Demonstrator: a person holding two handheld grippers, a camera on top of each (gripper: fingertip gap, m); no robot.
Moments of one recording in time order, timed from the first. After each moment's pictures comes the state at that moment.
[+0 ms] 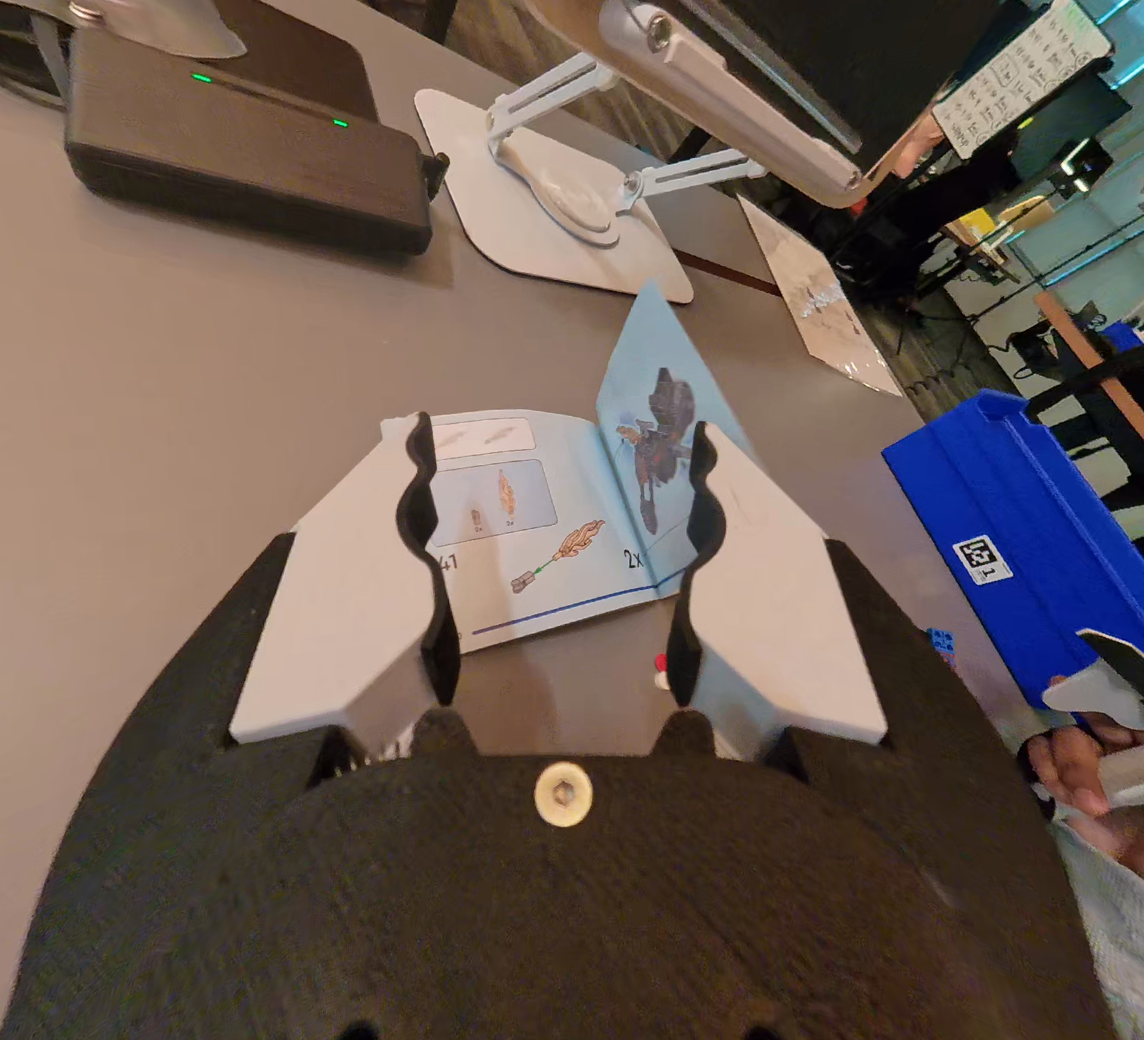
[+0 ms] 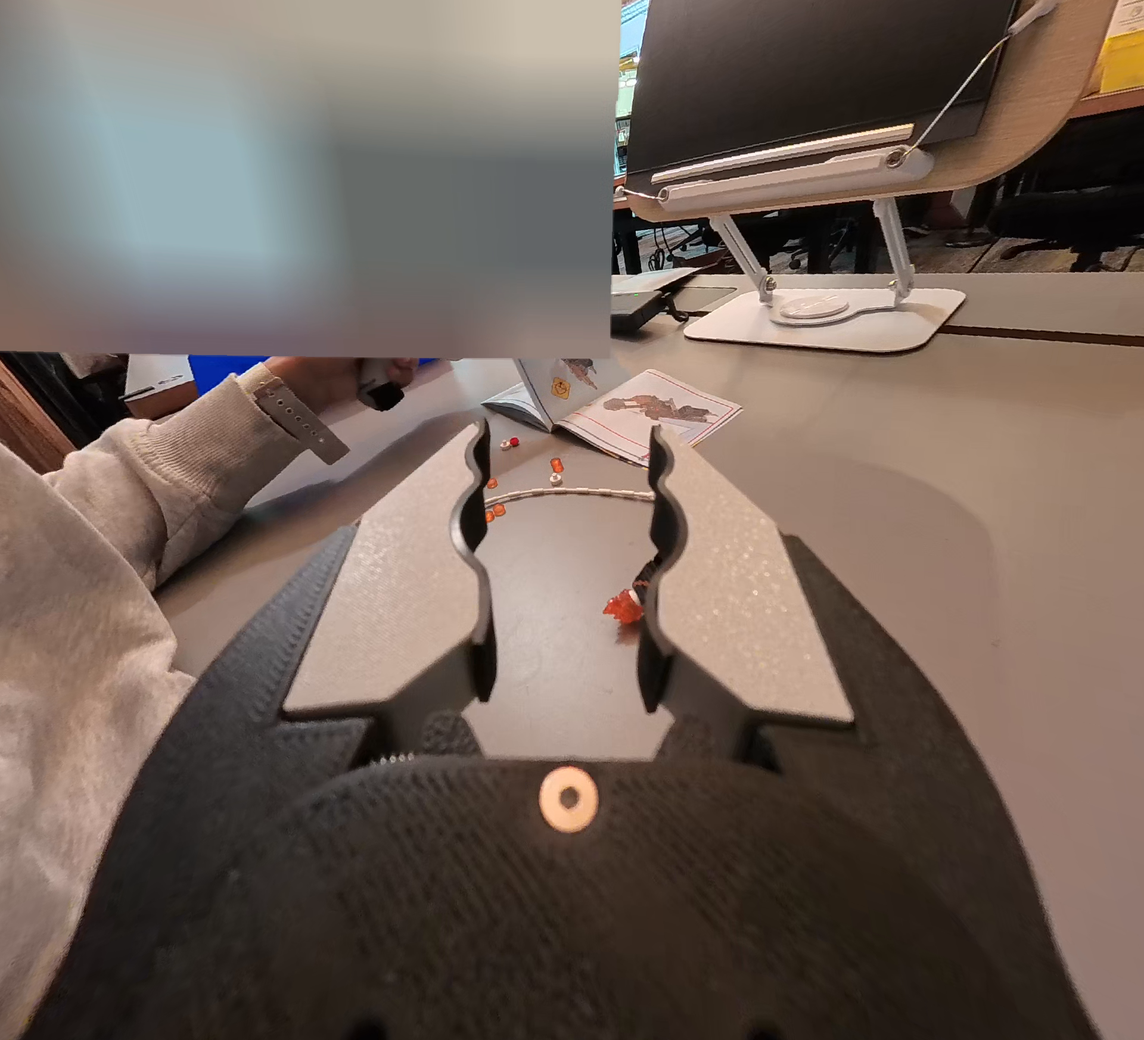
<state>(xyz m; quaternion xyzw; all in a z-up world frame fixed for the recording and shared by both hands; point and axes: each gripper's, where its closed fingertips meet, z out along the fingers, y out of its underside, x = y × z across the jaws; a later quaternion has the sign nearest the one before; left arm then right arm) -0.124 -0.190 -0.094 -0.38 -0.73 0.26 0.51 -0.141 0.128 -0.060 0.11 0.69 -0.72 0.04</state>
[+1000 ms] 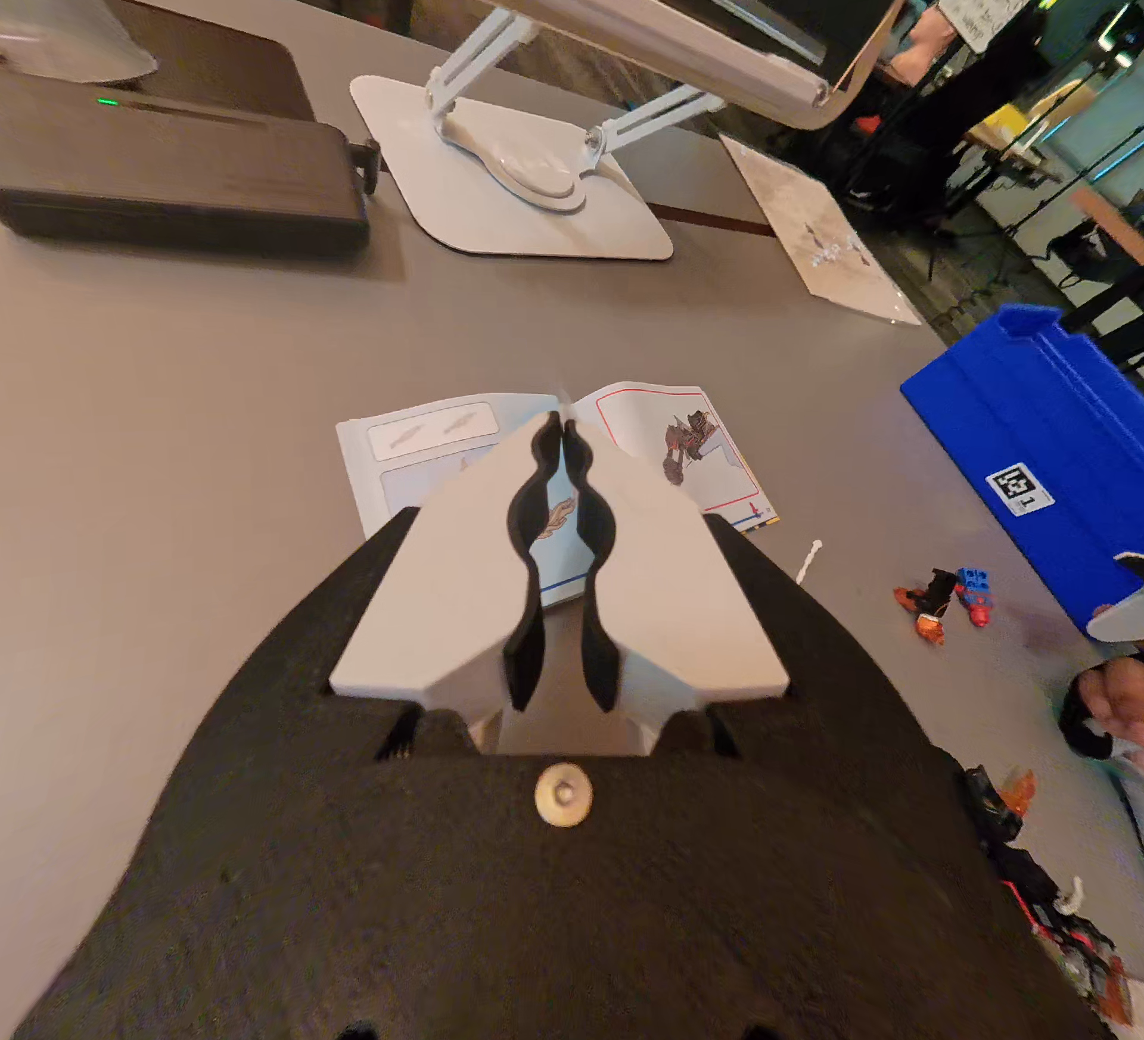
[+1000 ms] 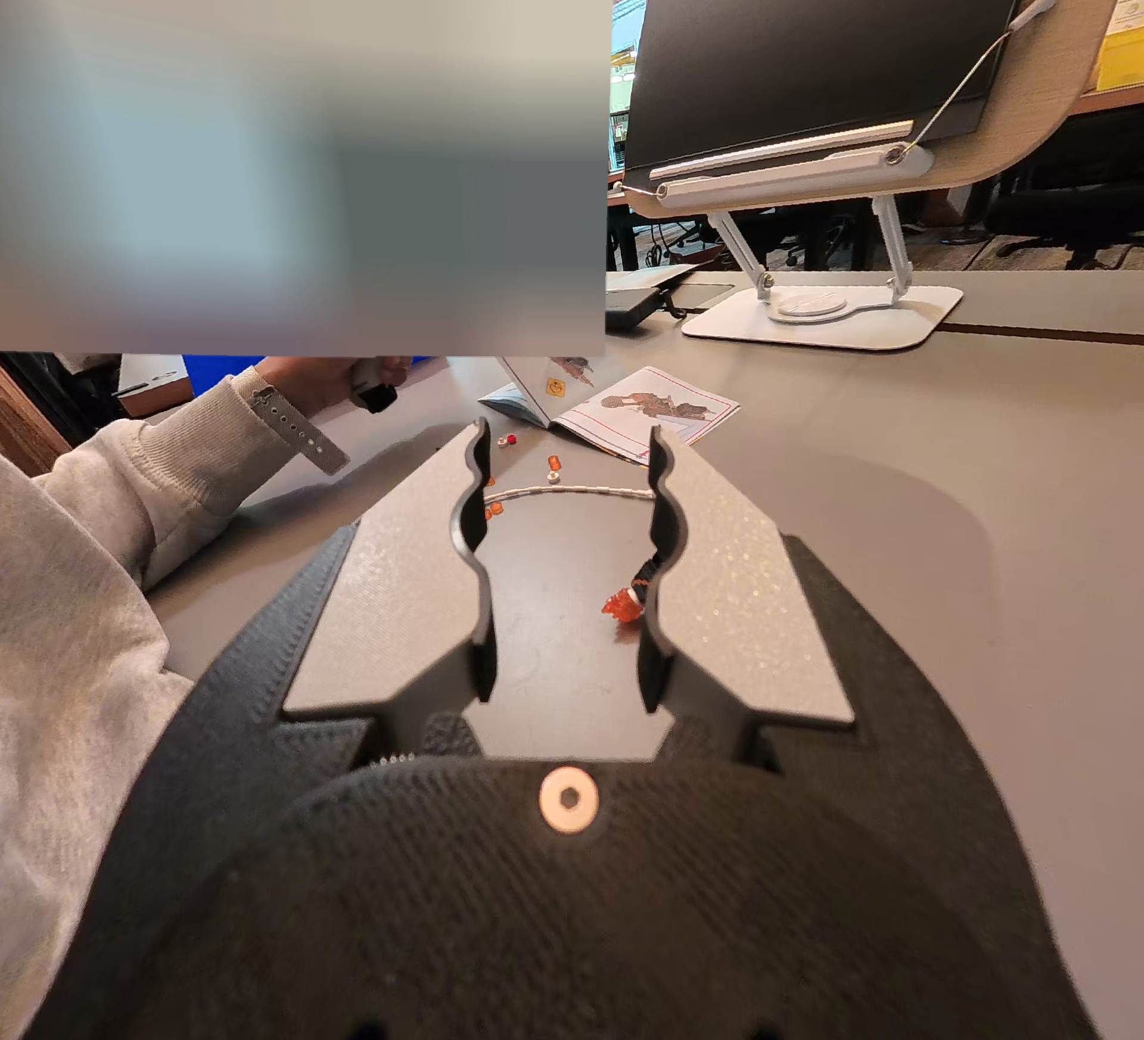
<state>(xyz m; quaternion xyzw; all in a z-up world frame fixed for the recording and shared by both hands) -0.126 -0.167 -0.093 -0.45 -0.70 0.27 0.49 -0.141 0.128 -0.061 0.11 0.69 -0.71 0.03</state>
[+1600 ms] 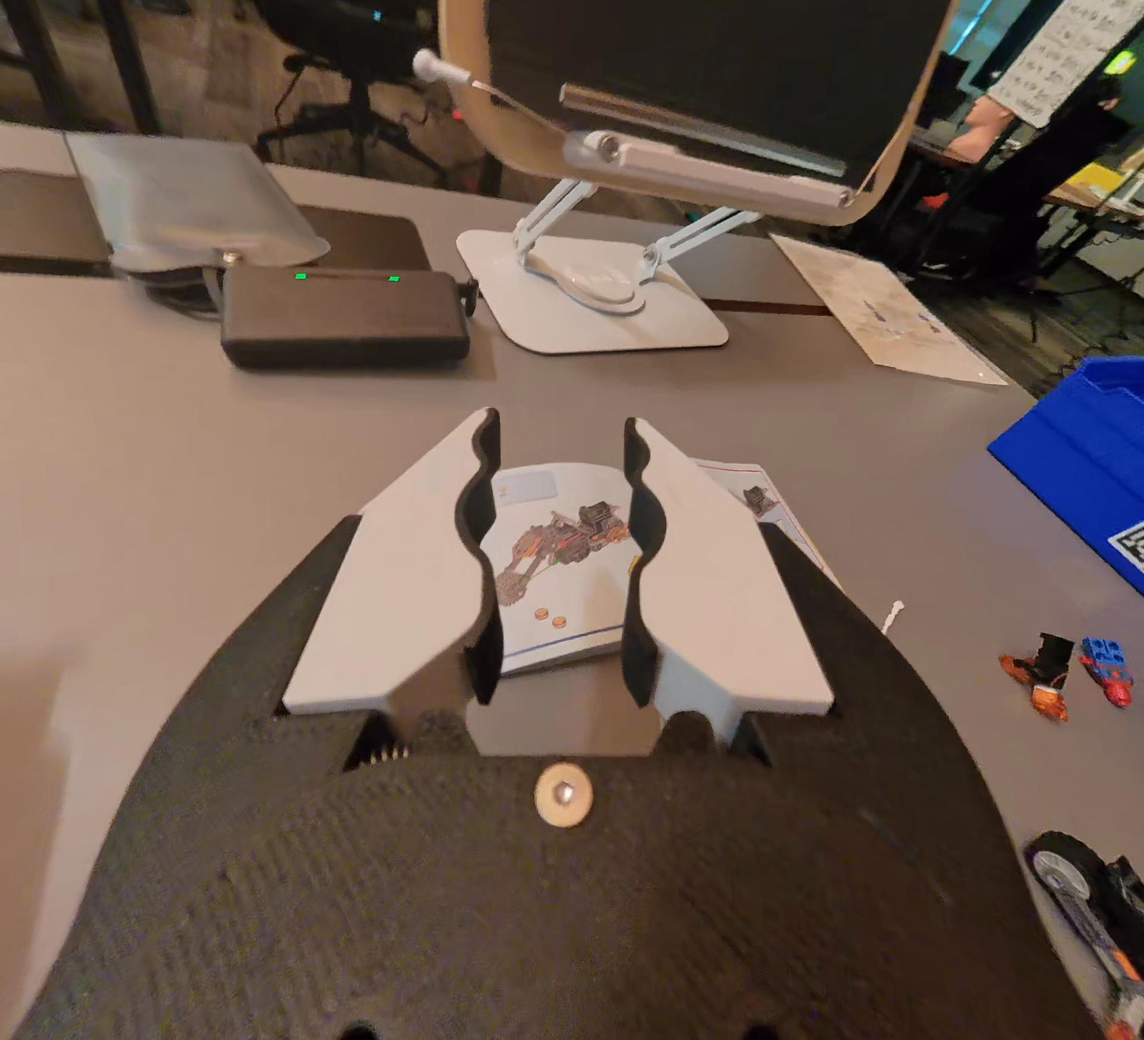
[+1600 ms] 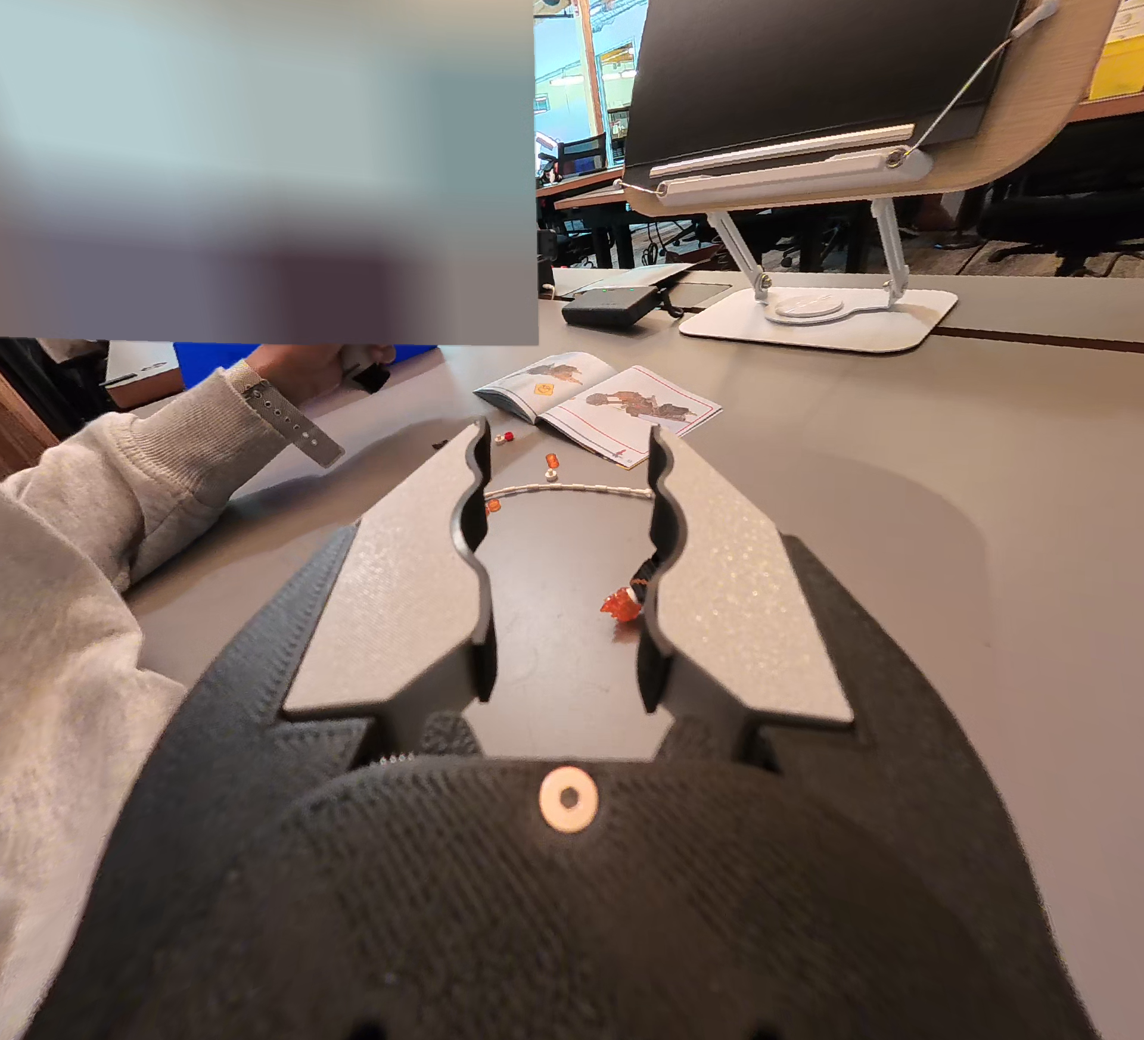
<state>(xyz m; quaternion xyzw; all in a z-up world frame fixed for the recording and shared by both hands) -0.112 -0.196 -0.063 -0.42 -0.67 0.39 0.46 -0.140 0.127 -0.062 0.11 0.69 -0.71 0.02</state>
